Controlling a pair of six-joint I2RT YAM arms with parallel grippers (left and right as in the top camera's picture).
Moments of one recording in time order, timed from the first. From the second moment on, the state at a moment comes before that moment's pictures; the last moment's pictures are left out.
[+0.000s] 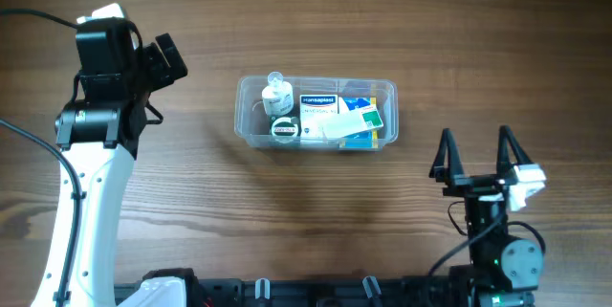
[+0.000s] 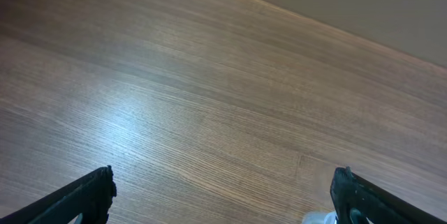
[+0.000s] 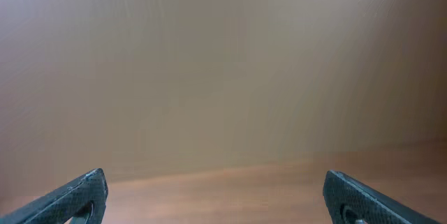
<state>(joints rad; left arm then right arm) 0.04 1.31 1.19 -0.61 -0.16 -0.30 0.09 0.02 0.04 0.23 0.03 0.19</state>
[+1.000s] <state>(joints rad) 0.04 1.31 1.19 -0.61 -0.16 -0.30 0.09 0.02 0.01 0.00 -0.05 -0.01</state>
